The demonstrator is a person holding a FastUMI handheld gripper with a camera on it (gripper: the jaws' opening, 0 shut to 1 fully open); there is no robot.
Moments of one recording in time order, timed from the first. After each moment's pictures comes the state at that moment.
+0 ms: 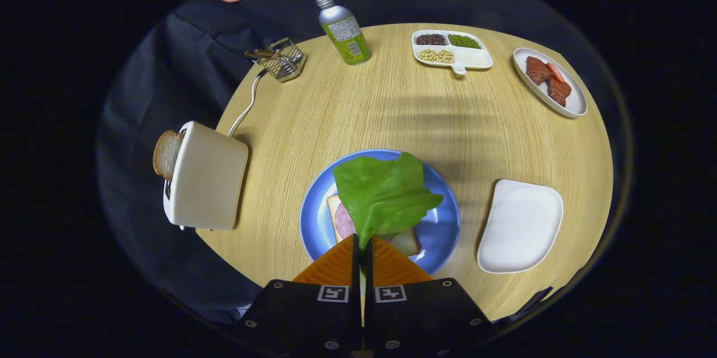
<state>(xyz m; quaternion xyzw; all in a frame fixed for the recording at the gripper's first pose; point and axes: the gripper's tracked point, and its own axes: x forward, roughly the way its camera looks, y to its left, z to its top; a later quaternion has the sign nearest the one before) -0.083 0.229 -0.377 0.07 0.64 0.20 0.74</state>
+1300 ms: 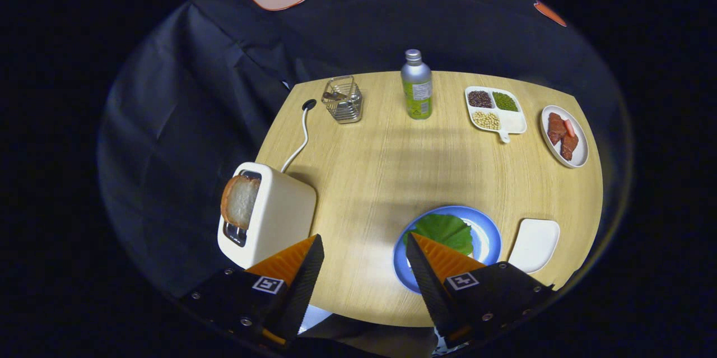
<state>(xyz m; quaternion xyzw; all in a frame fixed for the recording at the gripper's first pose) -0.029 0.364 -0.246 0.06 0.59 0.20 0.78</state>
